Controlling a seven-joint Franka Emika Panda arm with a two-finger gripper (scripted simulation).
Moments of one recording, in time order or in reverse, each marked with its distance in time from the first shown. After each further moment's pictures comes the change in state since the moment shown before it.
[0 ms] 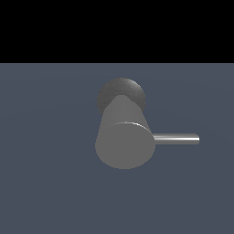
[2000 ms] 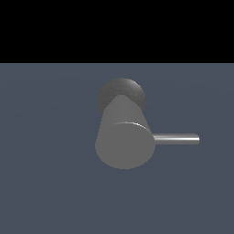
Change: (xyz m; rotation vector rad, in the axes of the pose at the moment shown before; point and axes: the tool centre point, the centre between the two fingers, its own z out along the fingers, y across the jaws) arm 0.042 0.229 -0.104 1.445 0.855 0.473
